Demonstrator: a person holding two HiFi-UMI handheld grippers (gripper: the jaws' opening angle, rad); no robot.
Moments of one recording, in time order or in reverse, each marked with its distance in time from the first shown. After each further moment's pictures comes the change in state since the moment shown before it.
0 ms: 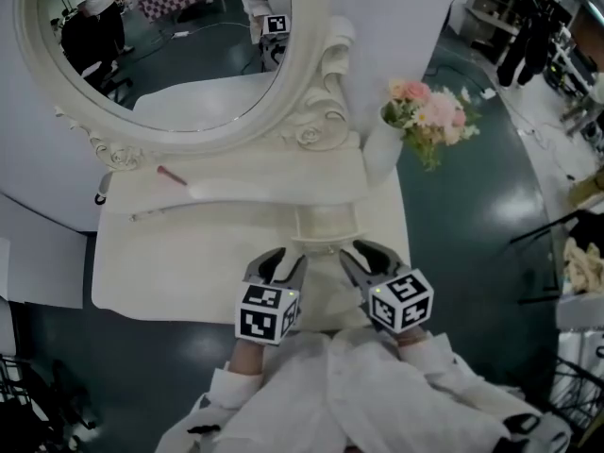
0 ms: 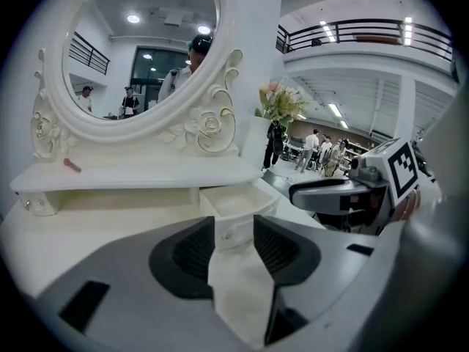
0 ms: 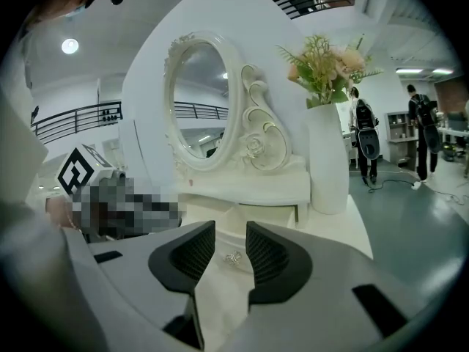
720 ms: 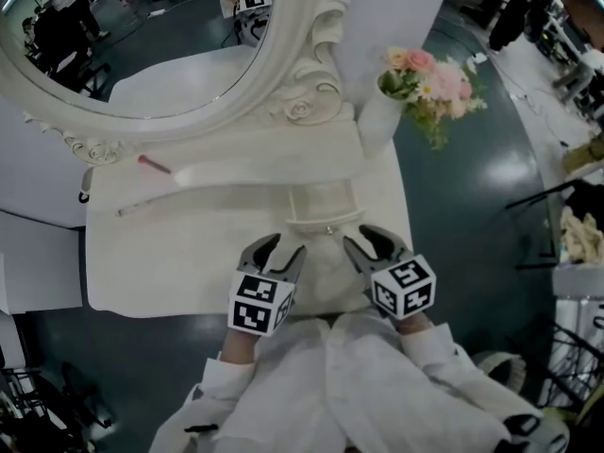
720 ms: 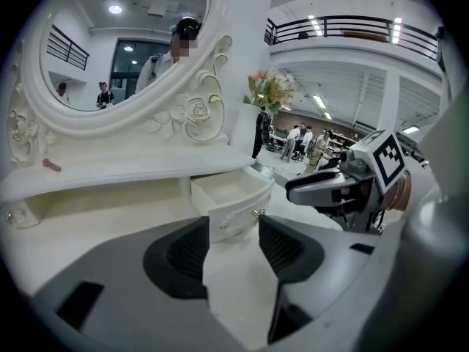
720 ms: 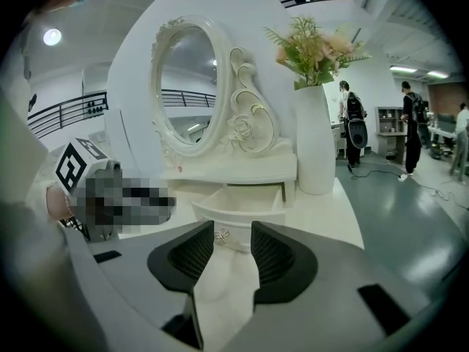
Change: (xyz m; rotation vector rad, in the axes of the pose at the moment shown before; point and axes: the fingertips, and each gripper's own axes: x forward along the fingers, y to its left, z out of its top) left arm 0.010 0.002 -0.018 0.079 0.065 -0.099; right arm 0.000 -0.013 -0.032 0.034 0.102 -0.076
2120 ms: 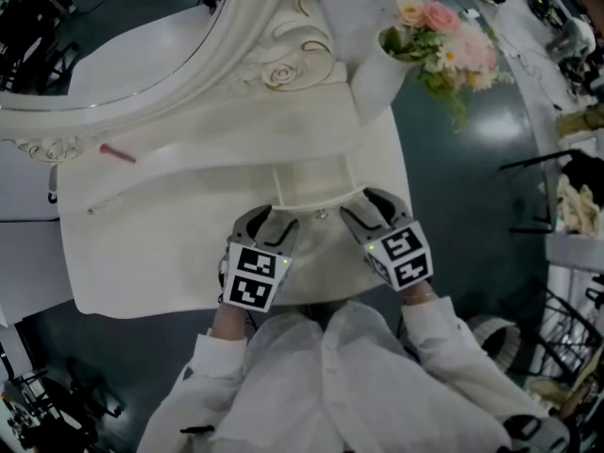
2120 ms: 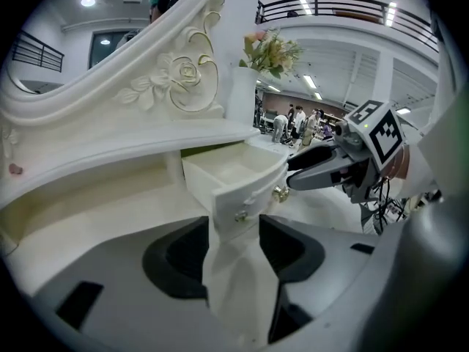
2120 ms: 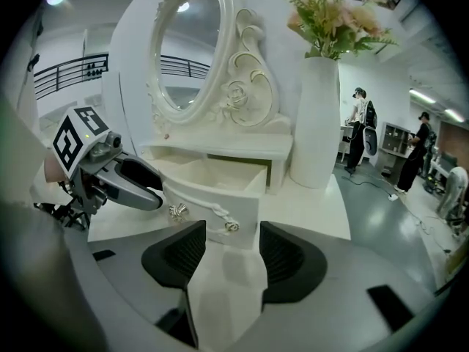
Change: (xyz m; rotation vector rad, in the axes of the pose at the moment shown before) left arm 0.061 0.022 -0.025 0.111 0.134 -0.041; right arm 0.037 -0.049 -0.025 -0.170 0.169 -0.100
